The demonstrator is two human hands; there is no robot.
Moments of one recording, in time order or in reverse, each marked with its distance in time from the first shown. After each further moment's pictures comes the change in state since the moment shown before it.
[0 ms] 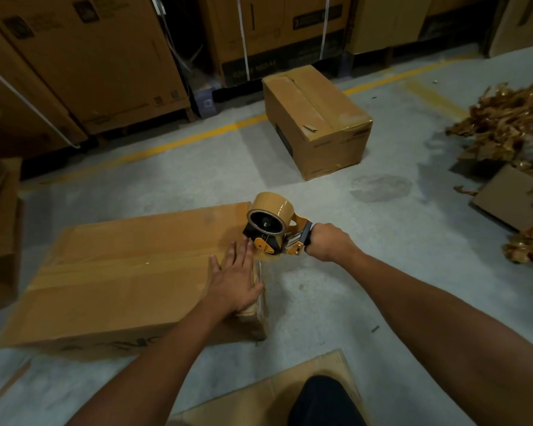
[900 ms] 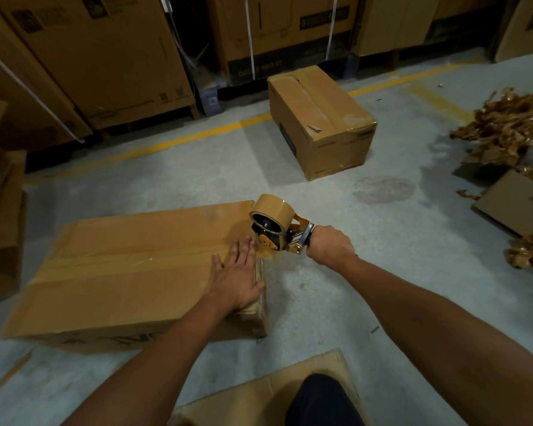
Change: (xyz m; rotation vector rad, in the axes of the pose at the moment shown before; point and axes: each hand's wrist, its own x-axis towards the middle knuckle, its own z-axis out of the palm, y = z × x) left_hand 0.001 0.000 0.004 0.001 -0.011 0.005; right_hand -0.007 -0.008 0.012 -0.070 0.106 0.035
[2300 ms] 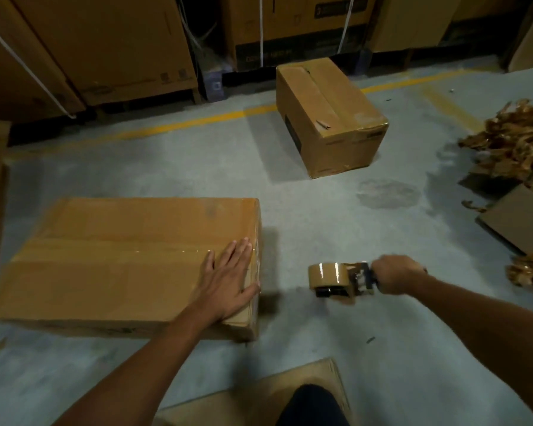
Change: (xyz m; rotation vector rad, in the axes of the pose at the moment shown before) left_hand -0.005 -0.023 0.015 -0.105 0.185 0.052; right_hand -0.005 0.124 -0.009 -0.605 -0.383 -0.065
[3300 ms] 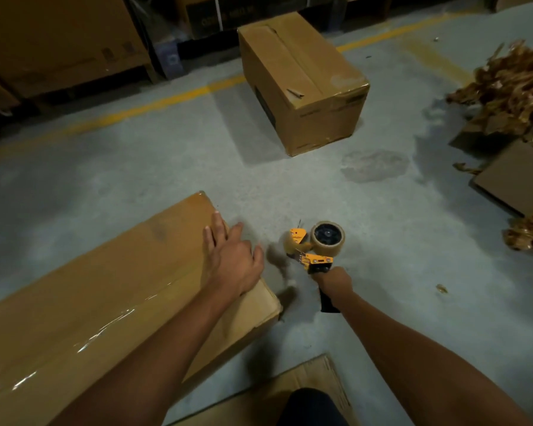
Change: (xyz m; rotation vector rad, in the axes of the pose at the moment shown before) left_hand 0.084 0.061 -0.001 0.068 0.042 -0.142; right_hand 0.080 -0.103 0.088 1.385 -0.027 0.530
